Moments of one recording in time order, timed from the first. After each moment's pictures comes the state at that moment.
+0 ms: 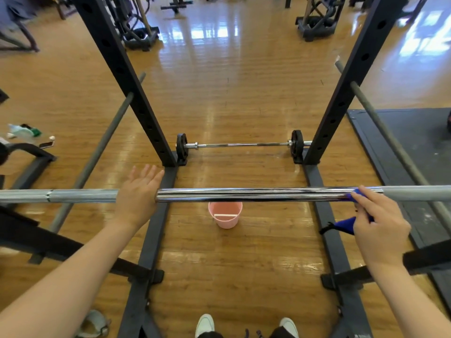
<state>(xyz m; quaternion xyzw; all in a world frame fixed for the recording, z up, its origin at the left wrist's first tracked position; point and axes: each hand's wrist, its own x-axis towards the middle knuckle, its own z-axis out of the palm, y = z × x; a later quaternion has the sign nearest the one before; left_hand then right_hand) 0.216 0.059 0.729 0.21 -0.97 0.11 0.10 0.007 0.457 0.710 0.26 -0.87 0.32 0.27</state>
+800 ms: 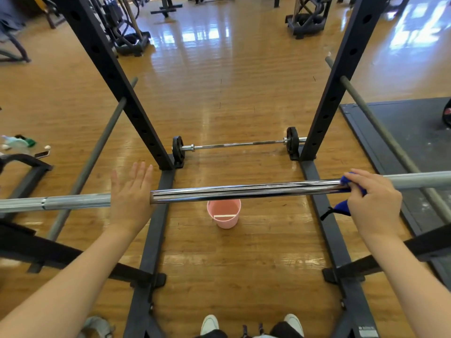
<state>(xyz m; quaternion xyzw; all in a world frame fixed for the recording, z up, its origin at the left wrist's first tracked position) 0.220 0.069 0.731 0.24 -0.96 0.11 0.10 -0.012 0.448 0.728 0.22 -0.89 0.34 0.22</state>
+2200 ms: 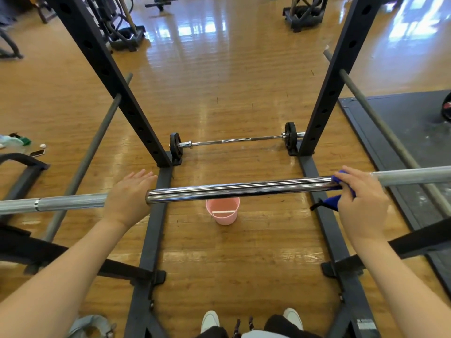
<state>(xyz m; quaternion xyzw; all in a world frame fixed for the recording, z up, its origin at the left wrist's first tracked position) 0.213 0.061 0.736 0.16 -0.98 0.07 0.13 0.001 0.437 0.718 0.23 -0.88 0.35 0.22</state>
